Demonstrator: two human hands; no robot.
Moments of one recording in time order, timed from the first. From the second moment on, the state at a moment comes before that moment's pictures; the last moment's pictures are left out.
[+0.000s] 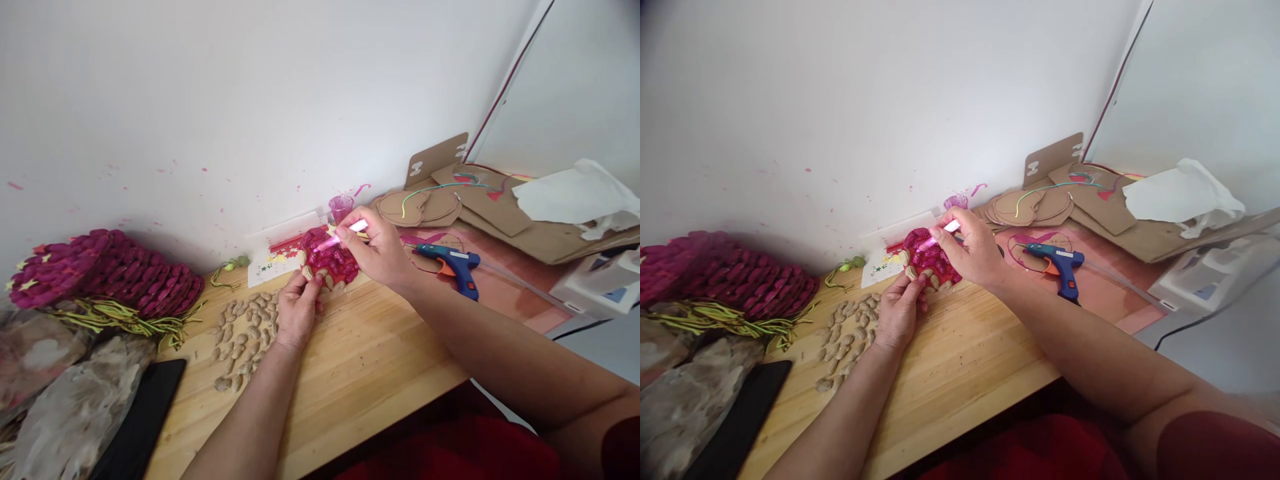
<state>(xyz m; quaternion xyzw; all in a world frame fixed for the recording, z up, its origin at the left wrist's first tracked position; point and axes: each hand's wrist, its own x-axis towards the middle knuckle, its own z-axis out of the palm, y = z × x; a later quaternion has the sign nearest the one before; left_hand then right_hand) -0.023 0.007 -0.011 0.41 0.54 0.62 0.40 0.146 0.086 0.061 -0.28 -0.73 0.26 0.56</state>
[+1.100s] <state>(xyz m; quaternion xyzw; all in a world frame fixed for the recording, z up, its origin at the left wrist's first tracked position) -0.014 0.006 0.004 0.35 0.50 0.64 0.47 0.149 0.087 0.064 -0.29 -0.72 0.27 0.56</state>
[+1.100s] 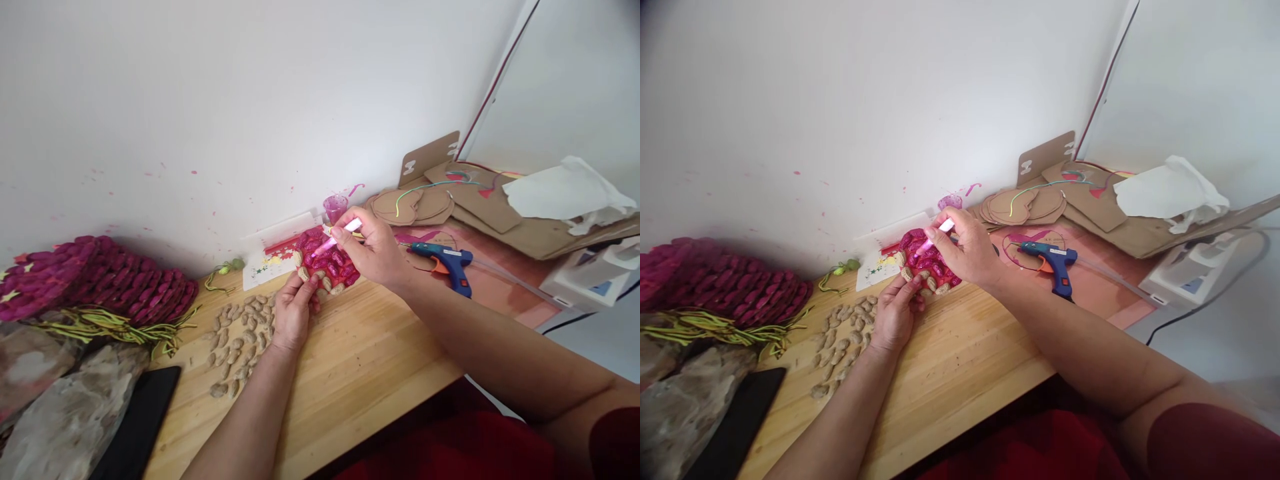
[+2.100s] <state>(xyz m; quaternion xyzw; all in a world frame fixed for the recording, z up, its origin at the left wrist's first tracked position) -0.016 0.006 0.003 0.35 0.50 0.64 0.47 0.147 0.084 0.063 -0.29 -0.73 0.25 0.56</state>
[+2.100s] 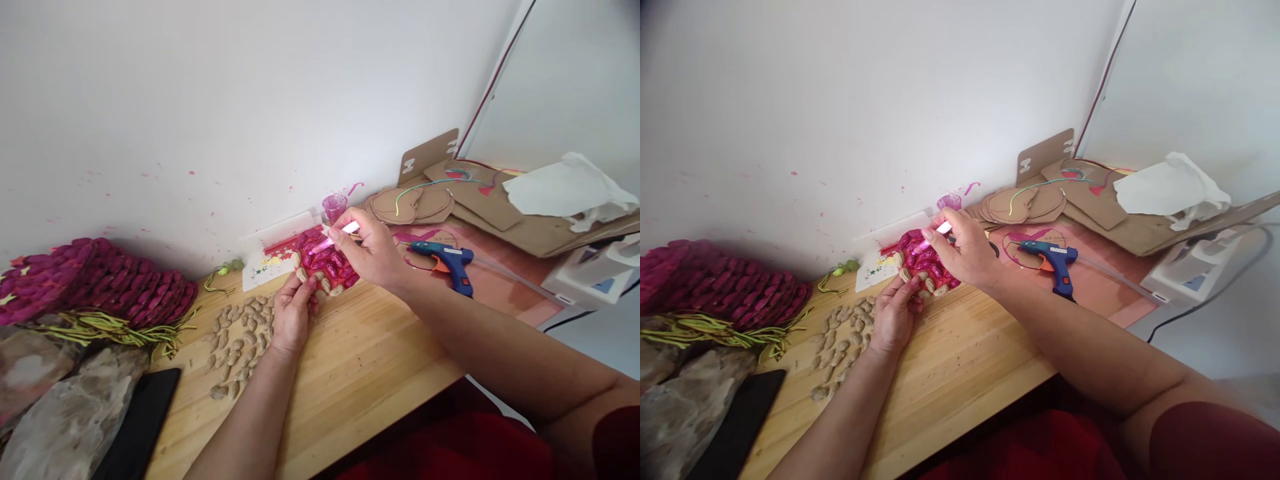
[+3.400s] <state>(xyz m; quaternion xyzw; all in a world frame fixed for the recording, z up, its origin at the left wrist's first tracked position) -0.018 0.005 -0.006 0.39 0.52 0.63 0.42 0.146 0.083 0.061 -0.27 -0.77 0.12 0.57</state>
